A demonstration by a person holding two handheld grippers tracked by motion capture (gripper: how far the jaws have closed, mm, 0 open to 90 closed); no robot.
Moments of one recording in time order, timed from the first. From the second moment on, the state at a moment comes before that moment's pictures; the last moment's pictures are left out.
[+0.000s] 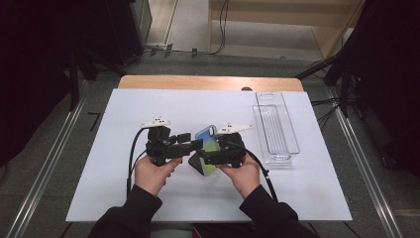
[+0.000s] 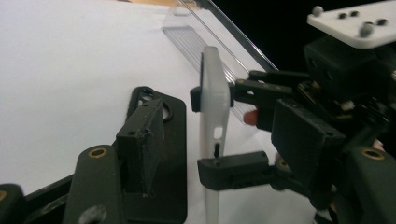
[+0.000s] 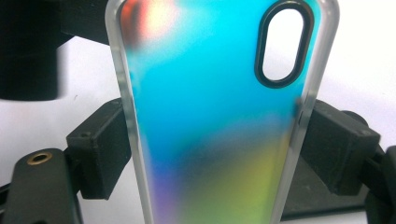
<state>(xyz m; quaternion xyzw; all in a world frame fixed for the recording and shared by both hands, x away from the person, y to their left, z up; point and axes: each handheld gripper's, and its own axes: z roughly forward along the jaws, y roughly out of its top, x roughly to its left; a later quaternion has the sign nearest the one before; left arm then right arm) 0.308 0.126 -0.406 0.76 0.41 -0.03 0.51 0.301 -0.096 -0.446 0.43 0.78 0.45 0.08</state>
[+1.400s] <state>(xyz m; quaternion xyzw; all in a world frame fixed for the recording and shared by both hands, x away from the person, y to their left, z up) 0.287 0.171 -0.455 0.86 0.31 -0.06 0.39 0.310 -0.148 -0.410 0.37 0.81 0.46 0.02</state>
